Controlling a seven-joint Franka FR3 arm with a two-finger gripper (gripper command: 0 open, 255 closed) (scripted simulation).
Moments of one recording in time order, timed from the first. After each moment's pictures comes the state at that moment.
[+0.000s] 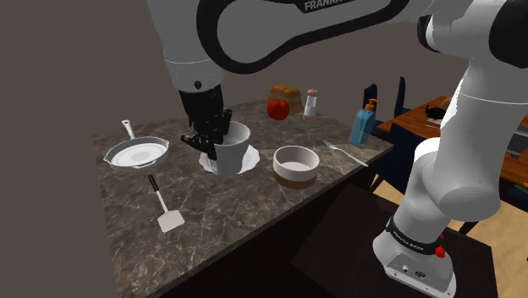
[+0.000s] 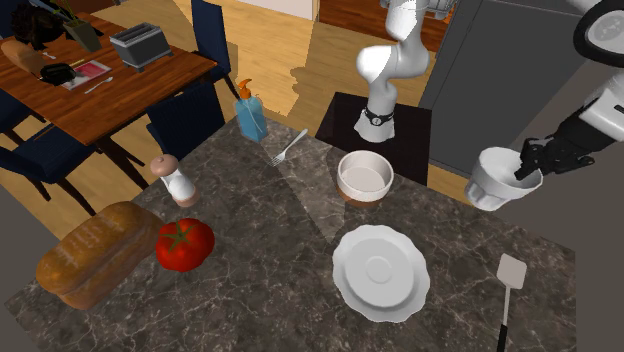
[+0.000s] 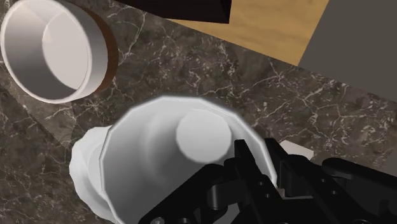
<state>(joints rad) 0.33 0.06 0.40 -1.75 -0.17 1.73 0.60</state>
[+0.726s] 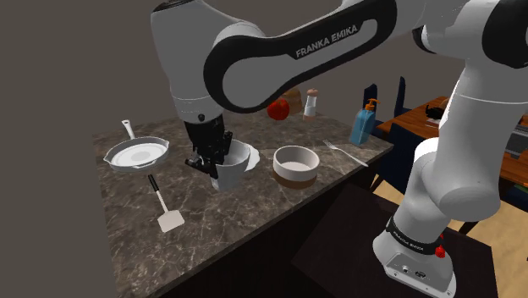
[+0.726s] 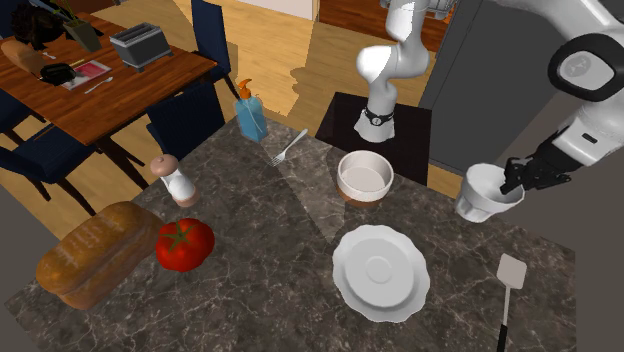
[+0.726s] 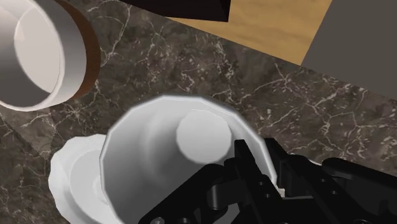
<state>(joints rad) 0.33 0.08 0.40 -1.87 -0.19 1.87 0.63</state>
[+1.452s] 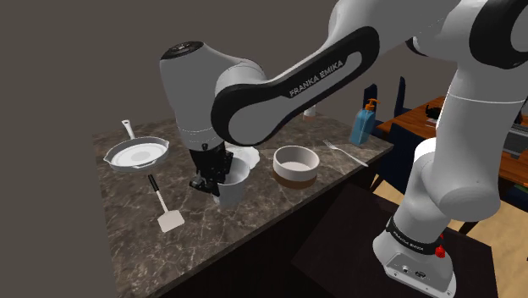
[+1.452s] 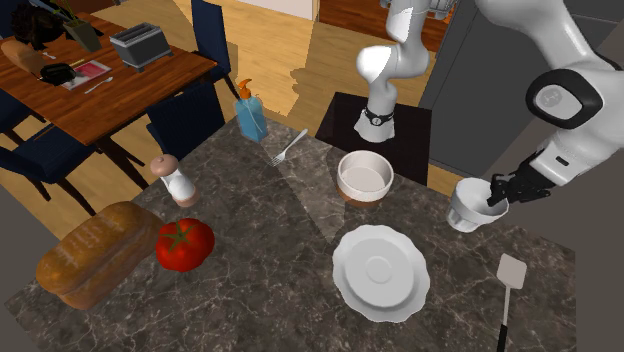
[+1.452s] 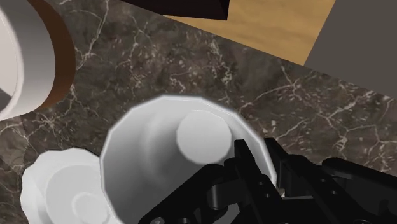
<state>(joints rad) 0.34 0.13 0.40 -1.97 -0.22 2.00 0.66</state>
